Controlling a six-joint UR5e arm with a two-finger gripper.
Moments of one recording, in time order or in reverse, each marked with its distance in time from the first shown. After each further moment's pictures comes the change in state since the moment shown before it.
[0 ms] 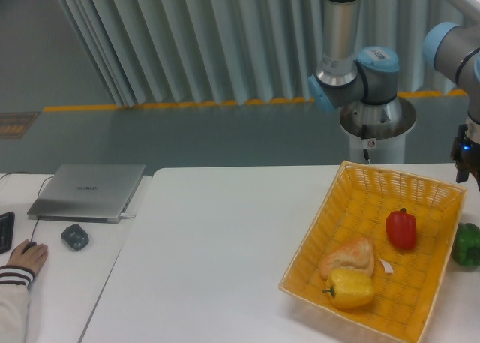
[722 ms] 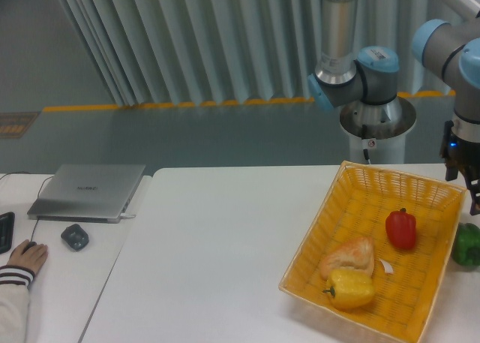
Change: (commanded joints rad) arm -0.051 0.072 -0.099 0.060 -0.006 -0.064
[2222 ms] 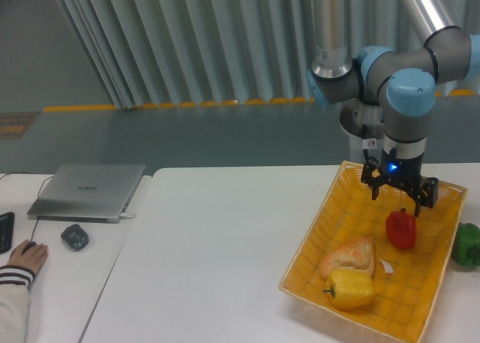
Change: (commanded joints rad) arm -0.115 0.020 -0.261 0.227 -0.057 -0.861
